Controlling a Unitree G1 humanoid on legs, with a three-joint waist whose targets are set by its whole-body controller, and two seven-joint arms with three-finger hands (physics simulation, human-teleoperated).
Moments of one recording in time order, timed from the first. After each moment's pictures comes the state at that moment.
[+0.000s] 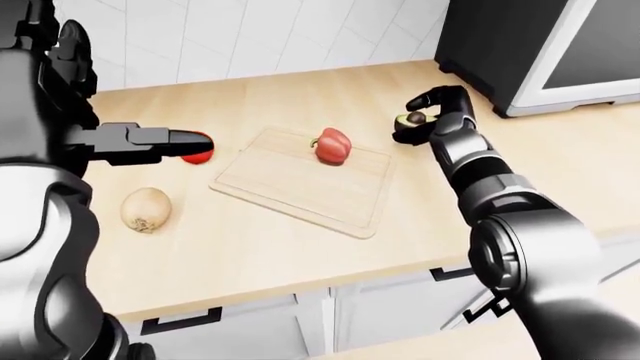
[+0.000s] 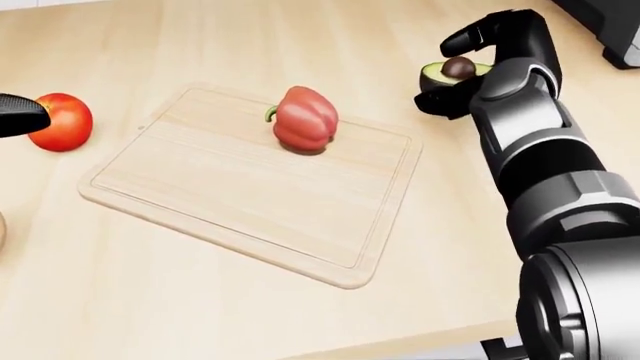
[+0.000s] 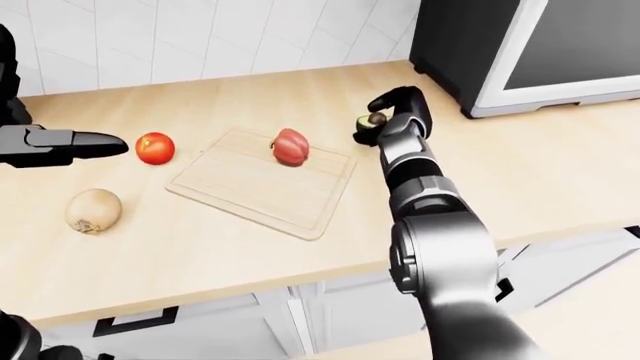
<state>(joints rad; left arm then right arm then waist) -0.61 0.49 0.36 -0.74 -0.17 1.00 0.03 -1.35 -0.28 -0.13 1.36 -0.37 0.32 -0.33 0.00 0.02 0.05</state>
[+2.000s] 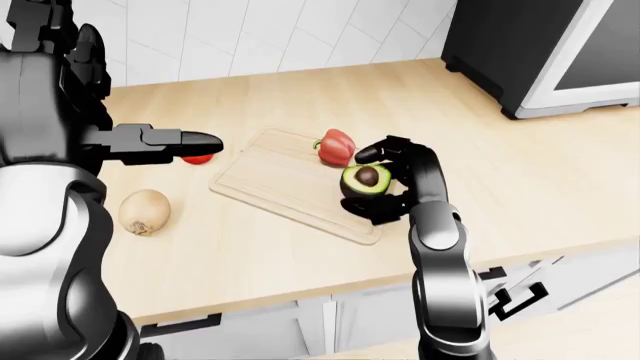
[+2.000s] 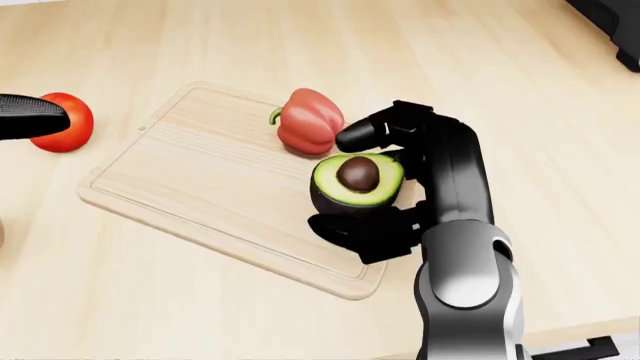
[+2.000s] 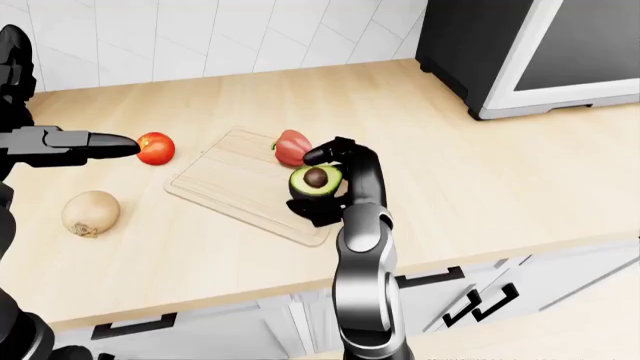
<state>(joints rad) -0.61 0.45 0.33 -0.72 -0.12 0.97 0.01 -0.46 0.12 0.17 -0.49 -0.61 1.04 0.06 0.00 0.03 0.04</state>
